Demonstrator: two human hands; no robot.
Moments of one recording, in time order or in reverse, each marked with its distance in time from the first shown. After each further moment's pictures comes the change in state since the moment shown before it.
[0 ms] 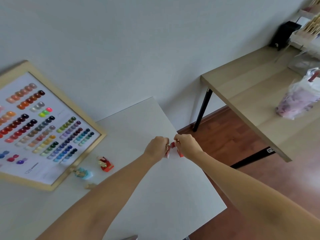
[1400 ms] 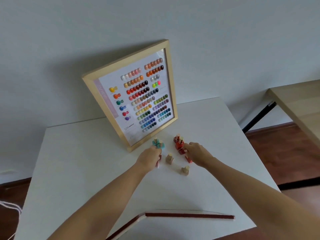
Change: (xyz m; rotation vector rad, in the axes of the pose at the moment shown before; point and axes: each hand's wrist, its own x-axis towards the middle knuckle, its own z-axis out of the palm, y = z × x) left_hand -0.216 -0.267 -0.056 0.214 0.133 -0.153; right_hand -0.034 -0.217 0.147 -0.362 -0.206 -0.359
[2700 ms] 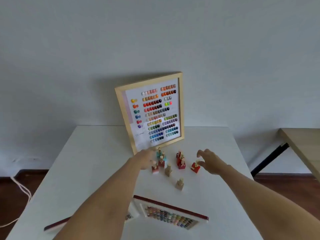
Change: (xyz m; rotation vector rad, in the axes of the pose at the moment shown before) left_hand -0.047 0.019 -0.053 -0.198 -0.048 -0.257; right_hand -0.040 0.036 -0.073 0.026 0.024 -0.082
